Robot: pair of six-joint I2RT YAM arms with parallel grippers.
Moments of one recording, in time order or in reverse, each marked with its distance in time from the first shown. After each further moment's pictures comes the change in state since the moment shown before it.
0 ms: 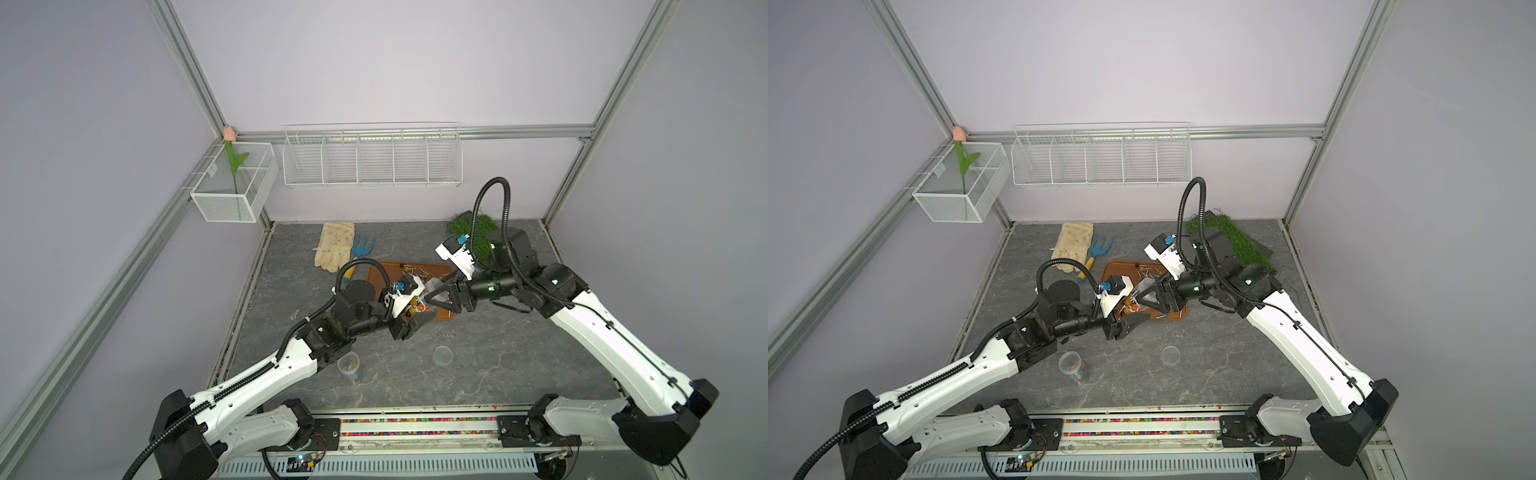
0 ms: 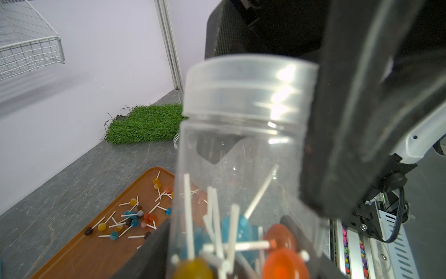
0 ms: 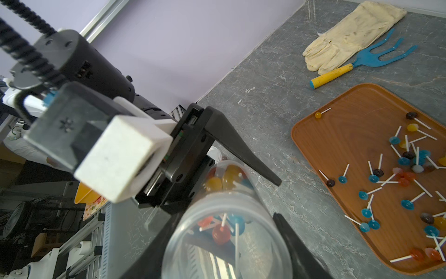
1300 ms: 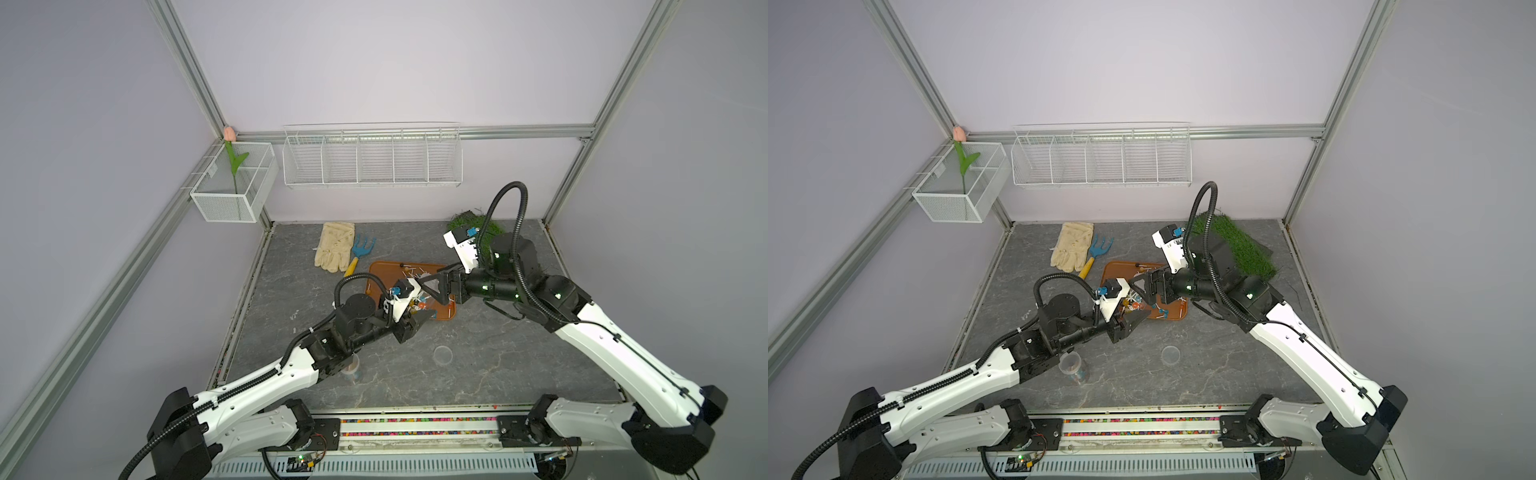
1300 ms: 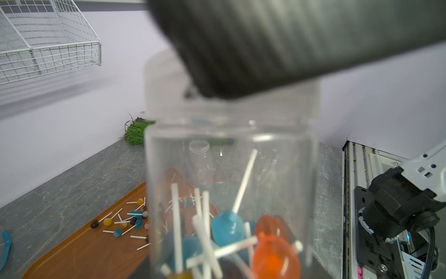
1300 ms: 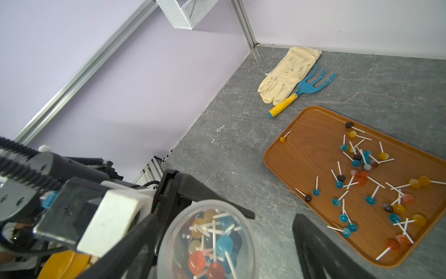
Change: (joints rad) left arm -0.071 -0.027 -0.113 0.191 -0.187 -0.108; right arm 0.105 -0.059 -0.060 0.212 0.350 0.291
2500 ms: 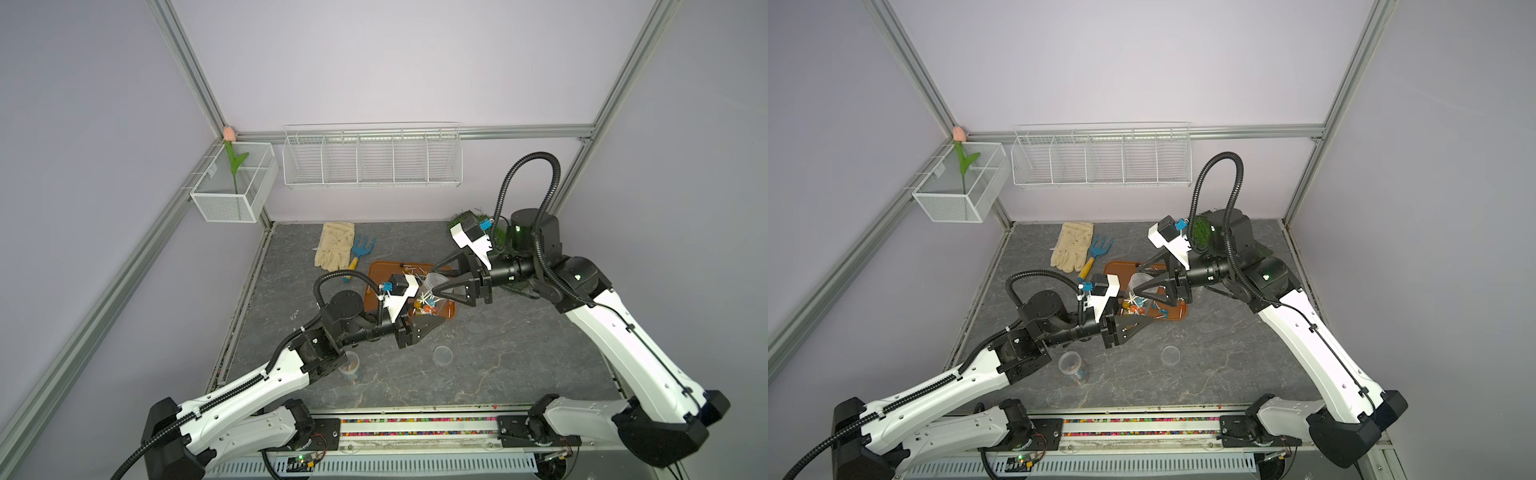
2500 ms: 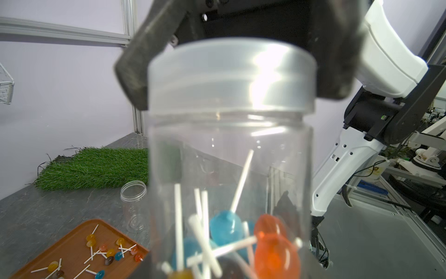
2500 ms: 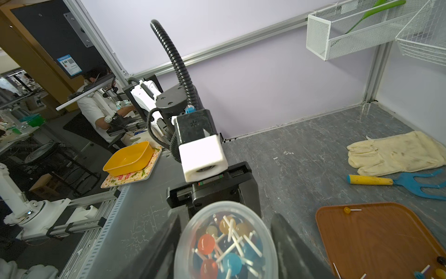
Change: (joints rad) left arm -0.010 -0.057 0.073 0.026 0.278 -0.159; right arm -0.159 0.052 0.195 -0.102 -0.679 -0.480
